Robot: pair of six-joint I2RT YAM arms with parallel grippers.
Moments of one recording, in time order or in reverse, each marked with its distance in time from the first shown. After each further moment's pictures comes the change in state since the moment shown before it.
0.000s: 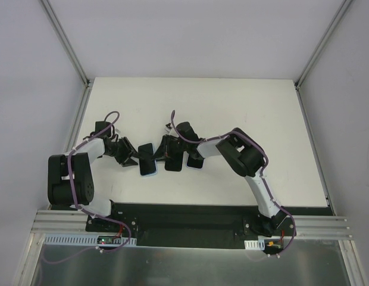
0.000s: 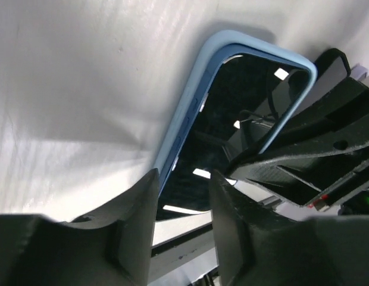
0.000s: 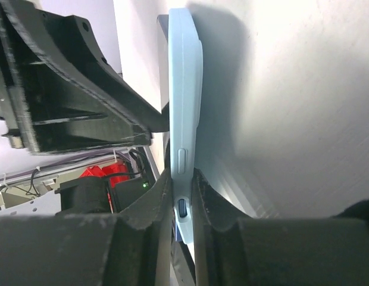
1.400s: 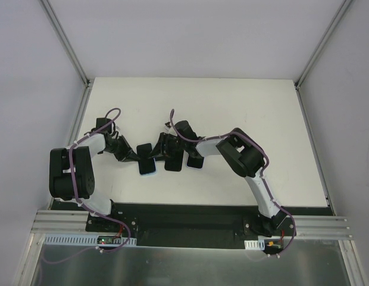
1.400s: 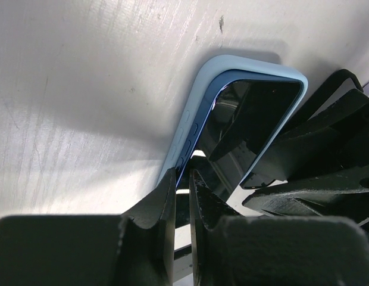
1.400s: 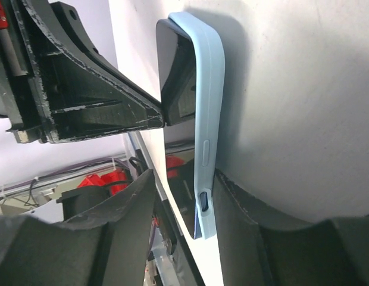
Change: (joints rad) left arm -0.016 0.054 0.063 -0.031 -0.050 0.045; right arm 0.013 -0.022 0.032 -0.085 0.048 -0.019
